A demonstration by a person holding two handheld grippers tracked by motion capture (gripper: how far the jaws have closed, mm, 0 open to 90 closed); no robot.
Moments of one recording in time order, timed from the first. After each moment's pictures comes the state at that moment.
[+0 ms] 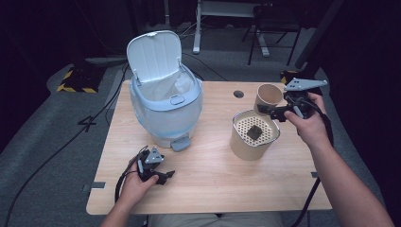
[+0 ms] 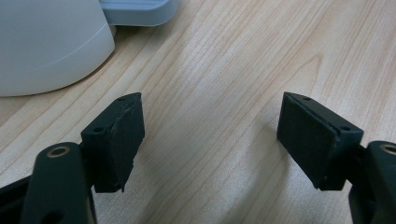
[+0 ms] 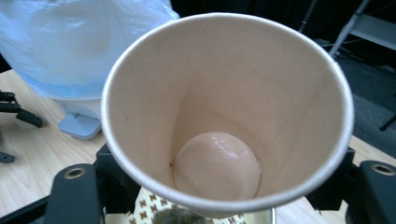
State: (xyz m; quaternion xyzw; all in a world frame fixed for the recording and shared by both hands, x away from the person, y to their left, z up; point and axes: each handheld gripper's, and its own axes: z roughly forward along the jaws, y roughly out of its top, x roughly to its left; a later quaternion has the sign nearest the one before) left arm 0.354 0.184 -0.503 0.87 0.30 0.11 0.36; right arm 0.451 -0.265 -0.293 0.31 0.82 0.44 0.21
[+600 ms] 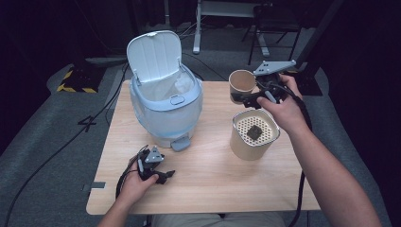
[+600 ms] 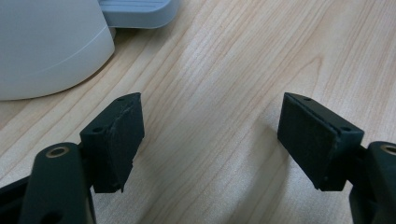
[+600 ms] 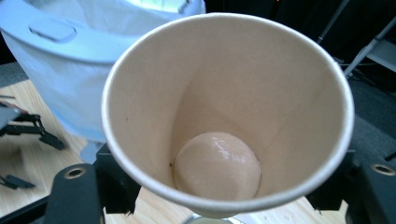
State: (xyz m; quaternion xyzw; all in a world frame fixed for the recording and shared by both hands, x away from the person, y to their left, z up) left arm 0.357 0.184 -0.503 0.88 0.30 0.11 0.36; right arm 0.463 -0.182 -0.252 0.26 0.84 0.42 0.21
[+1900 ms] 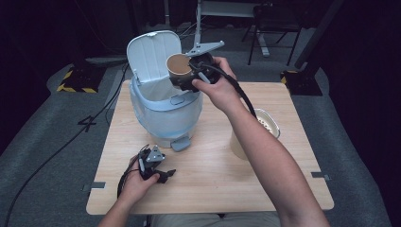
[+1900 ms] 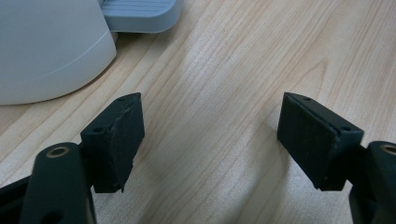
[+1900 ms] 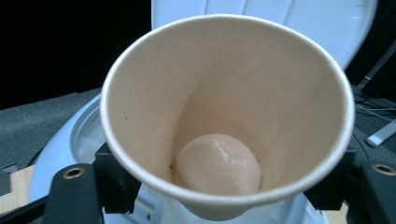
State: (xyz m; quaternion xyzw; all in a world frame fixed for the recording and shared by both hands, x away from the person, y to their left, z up) left arm 0.358 0.182 -0.503 0.87 0.30 0.11 0.36; right arm 0.501 -0.021 -0.242 0.21 0.83 0.48 0.18
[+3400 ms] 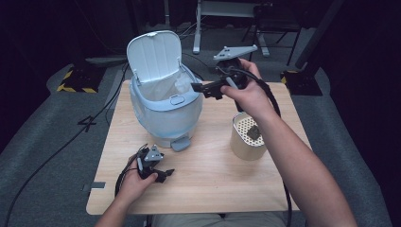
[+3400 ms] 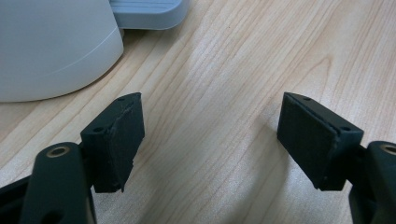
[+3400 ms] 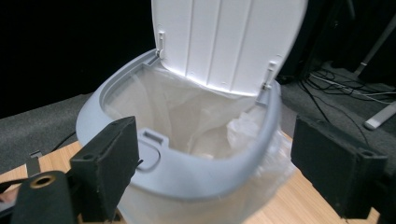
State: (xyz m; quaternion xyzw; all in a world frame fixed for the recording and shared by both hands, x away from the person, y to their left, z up) left arm 0.361 0.187 -0.503 0.88 0.30 0.12 0.36; right arm 0.468 -0.084 -0.226 0.24 0.82 0.49 0.17
